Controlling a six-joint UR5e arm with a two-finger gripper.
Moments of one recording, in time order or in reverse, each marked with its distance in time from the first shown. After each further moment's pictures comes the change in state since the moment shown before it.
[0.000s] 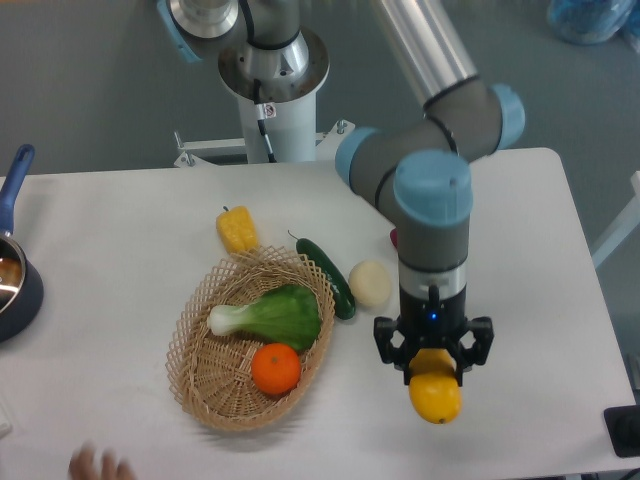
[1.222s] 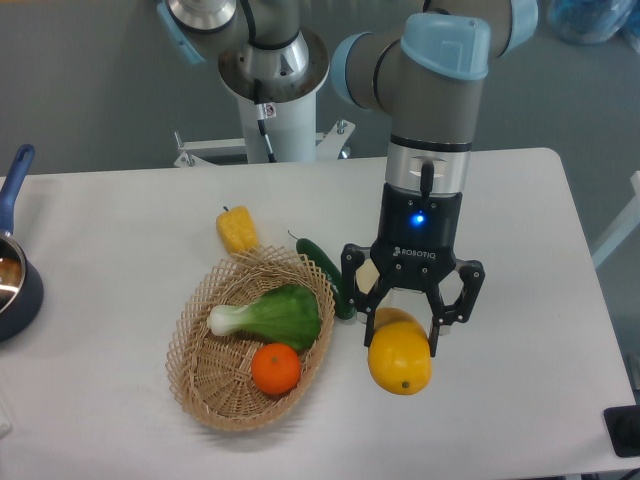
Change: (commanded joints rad) arm 0.031 0.094 -0.057 0.000 -0.211 -0.020
